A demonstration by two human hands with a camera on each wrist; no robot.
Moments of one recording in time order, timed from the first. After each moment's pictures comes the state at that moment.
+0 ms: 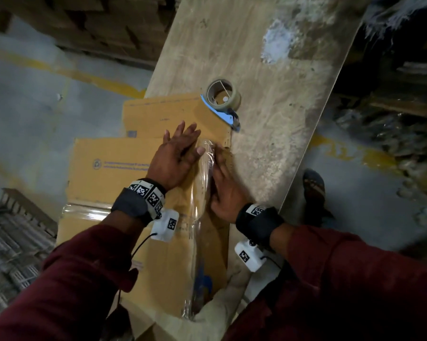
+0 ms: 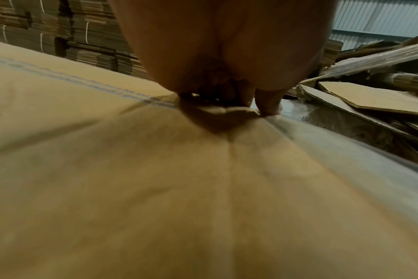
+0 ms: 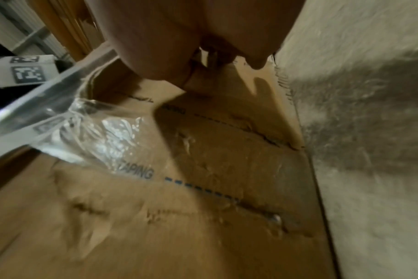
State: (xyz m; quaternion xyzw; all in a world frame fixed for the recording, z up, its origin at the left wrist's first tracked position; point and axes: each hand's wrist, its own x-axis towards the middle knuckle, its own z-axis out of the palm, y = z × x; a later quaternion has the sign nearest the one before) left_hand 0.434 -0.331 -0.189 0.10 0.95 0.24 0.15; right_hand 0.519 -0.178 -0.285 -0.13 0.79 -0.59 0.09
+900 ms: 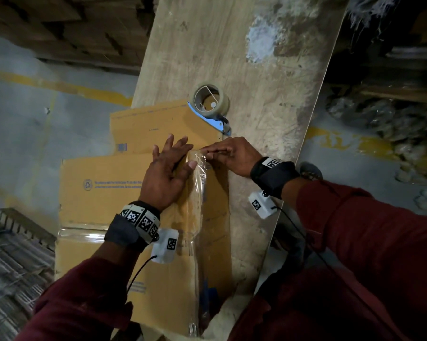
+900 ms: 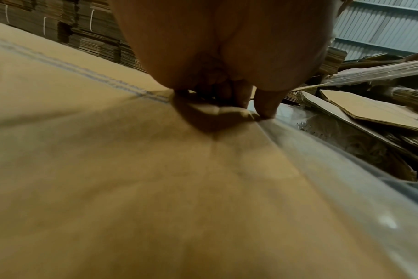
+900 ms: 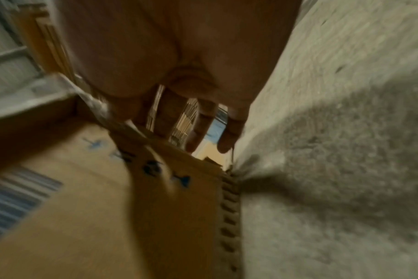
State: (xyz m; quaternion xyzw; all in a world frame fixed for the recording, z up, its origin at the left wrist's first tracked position) left_hand 0.433 -0.332 -0.190 0.10 0.95 0.24 0.14; right_hand 0.409 -0.121 -0.300 -0.12 0.74 -0.64 0.15
